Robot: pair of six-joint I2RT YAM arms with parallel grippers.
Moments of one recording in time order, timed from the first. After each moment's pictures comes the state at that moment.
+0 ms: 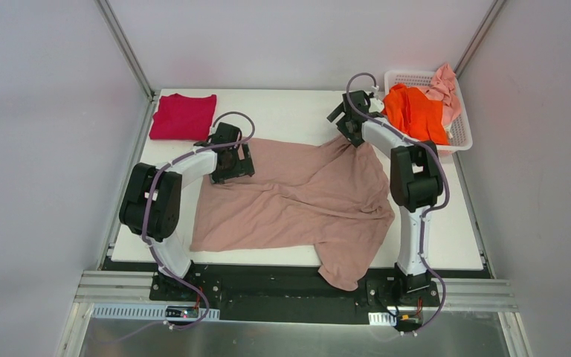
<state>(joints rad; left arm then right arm) -0.31 1.74 1.08 -0.42 -0.11 -0.53 0.31 2.13 1.62 -0.35 0.27 0.97</state>
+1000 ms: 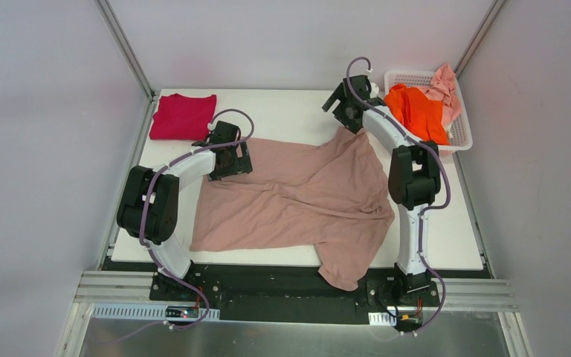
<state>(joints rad) -0.31 1.71 1.08 -0.41 -0.16 -0.51 0.30 2.17 1.85 -0.45 0.15 0.83</state>
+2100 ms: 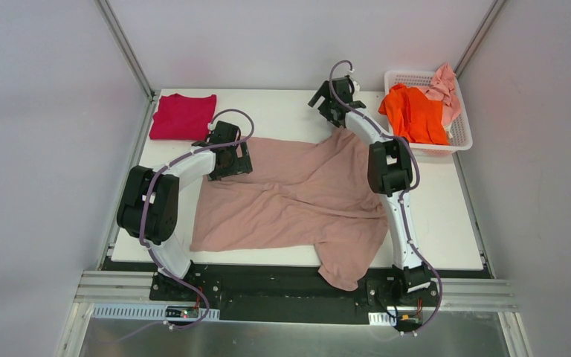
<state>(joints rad) -0.31 1.71 1.08 -0.41 -0.16 -0.50 0.32 2.56 2.23 -0.32 0.10 0.82</state>
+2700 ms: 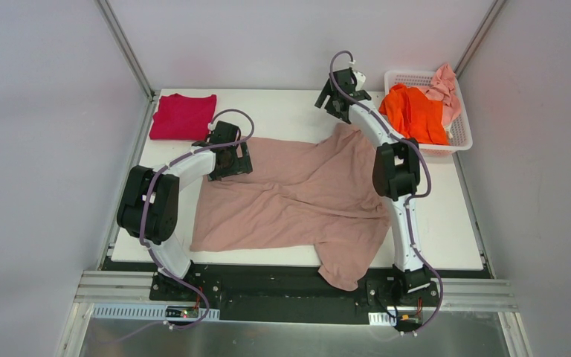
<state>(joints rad) -0.31 1.71 1.08 -0.41 -0.16 -0.50 0.34 2.42 2.21 -0.57 0.27 0.68</state>
